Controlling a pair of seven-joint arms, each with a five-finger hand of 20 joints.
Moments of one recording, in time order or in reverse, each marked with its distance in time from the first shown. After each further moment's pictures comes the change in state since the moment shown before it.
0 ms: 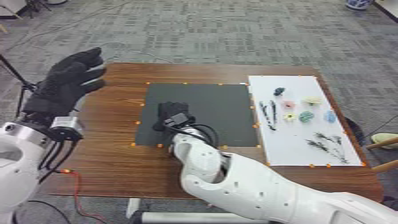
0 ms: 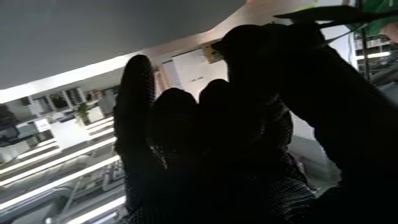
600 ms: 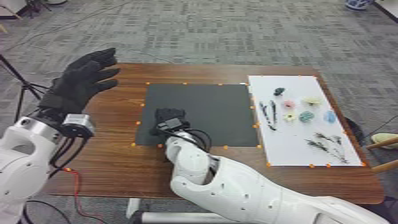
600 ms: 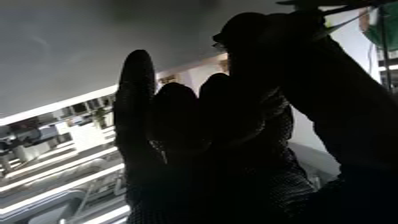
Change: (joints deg) left arm -4.9 0.8 4.8 1.7 -0.3 -1.8 -0.8; right arm -1.9 -5.2 1.0 6.0 -1.1 -2.5 2.7
